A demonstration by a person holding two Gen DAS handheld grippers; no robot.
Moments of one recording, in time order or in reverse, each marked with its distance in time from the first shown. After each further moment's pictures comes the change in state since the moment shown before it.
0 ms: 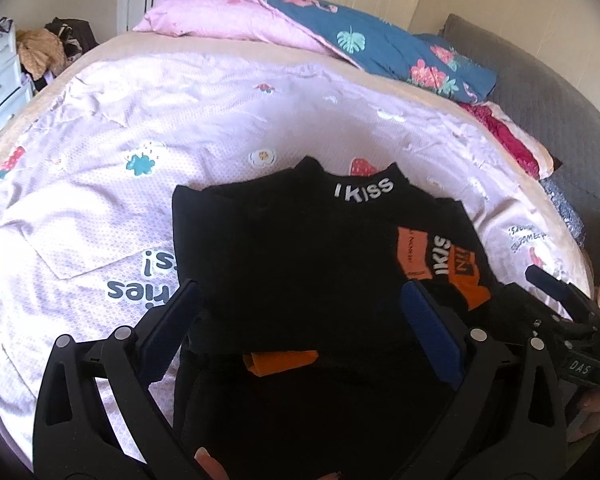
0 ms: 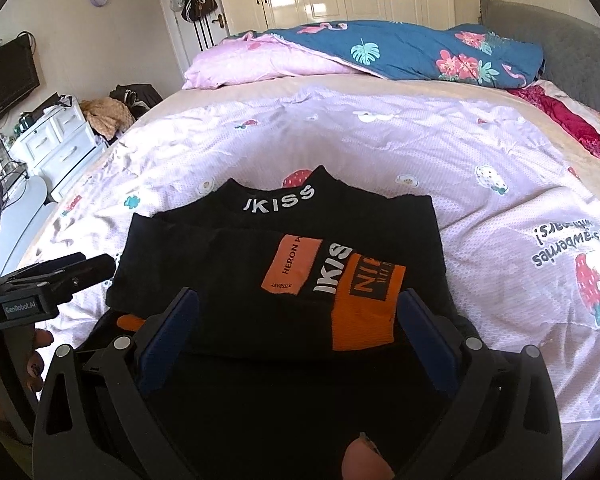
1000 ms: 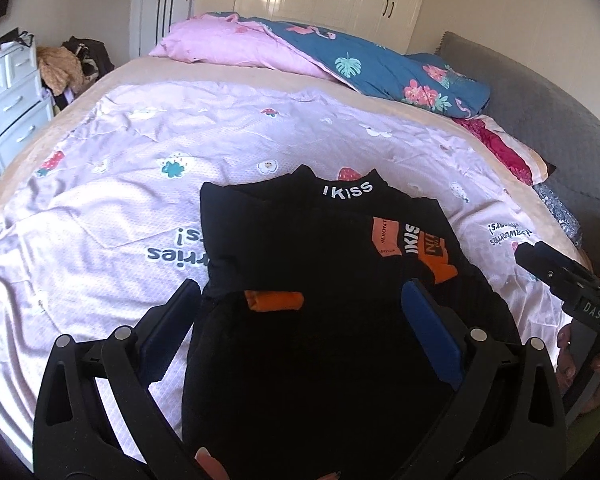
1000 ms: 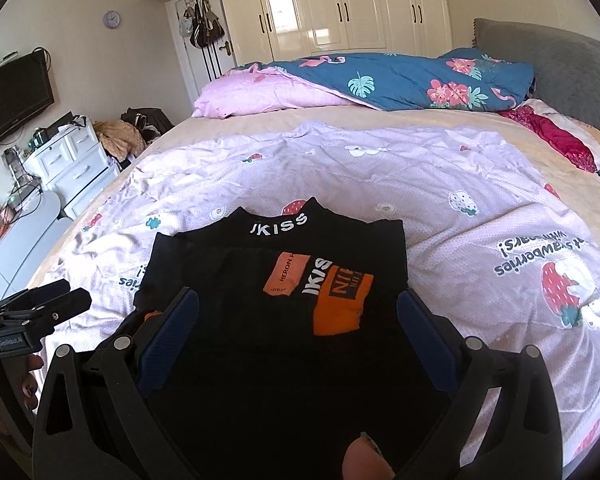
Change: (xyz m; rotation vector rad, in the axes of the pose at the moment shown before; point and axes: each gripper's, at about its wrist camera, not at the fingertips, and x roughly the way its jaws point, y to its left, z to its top) left arm -0.078 -0.019 -0.042 0.012 -0.085 0.036; right arm -0.076 -0.013 -0.011 0.006 -0.095 0.025
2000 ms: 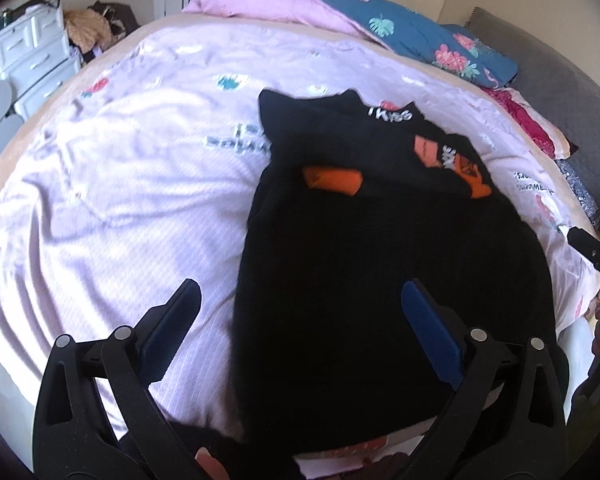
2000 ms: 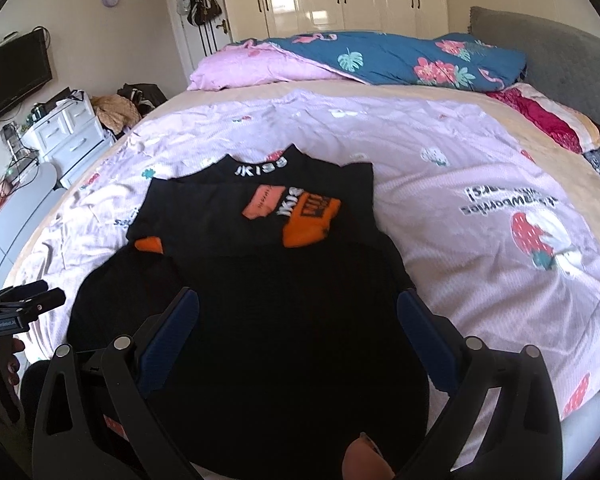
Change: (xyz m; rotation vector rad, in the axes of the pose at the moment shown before) left arm -0.021 0.043 -0.090 -0.059 0.147 0.080; right arm -0.040 -0.023 -0.068 -0.023 0.089 -0.044
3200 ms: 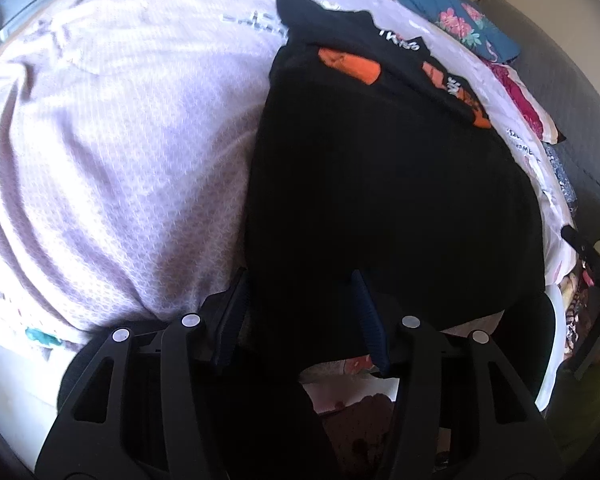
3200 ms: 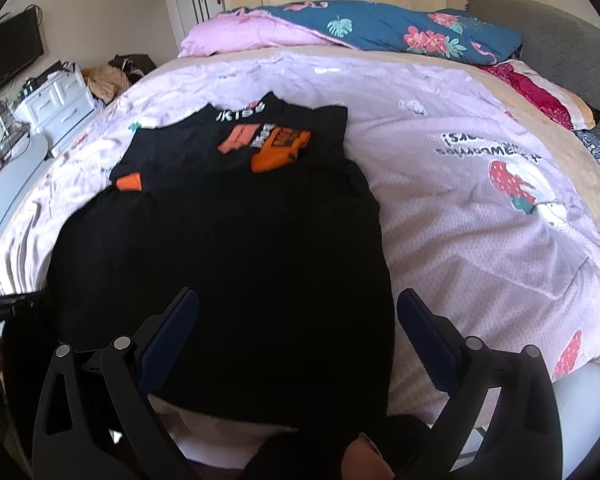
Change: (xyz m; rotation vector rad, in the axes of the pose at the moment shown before) left arm 0.022 0.032 -0.071 -0.103 0.223 -0.132; right arm -0.009 -0.028 -0.056 -0.033 0.127 -0.024
